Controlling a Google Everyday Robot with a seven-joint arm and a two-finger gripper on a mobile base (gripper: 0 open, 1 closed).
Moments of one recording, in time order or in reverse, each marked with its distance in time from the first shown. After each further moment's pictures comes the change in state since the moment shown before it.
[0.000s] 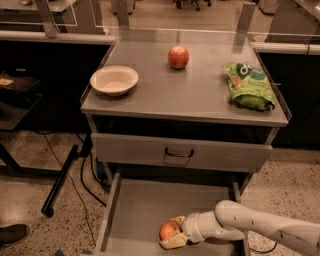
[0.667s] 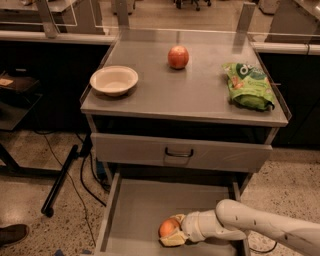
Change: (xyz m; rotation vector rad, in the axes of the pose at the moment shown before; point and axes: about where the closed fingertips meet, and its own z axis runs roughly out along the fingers) arm -0.015 0.011 -0.009 0.005 -0.012 -0.011
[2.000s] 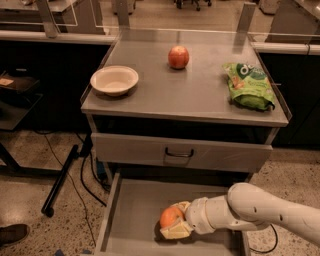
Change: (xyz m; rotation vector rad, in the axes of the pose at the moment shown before) arm -0.107 0.067 -0.095 0.046 0.025 -0.020
